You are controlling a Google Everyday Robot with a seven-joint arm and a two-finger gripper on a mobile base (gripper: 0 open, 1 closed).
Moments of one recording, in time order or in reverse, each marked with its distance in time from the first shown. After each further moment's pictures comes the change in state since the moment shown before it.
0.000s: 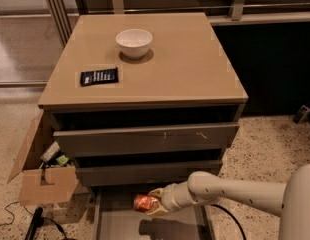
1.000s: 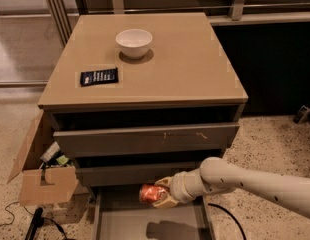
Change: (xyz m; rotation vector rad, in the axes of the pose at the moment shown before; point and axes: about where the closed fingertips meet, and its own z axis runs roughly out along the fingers) arm -0.053 0.000 -0.090 0.020 0.014 -0.038
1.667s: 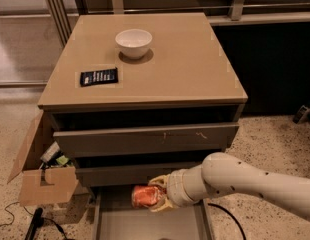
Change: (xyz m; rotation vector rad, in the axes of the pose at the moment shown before) arm -0.095 0.059 -0.078 0.030 0.079 -0.212
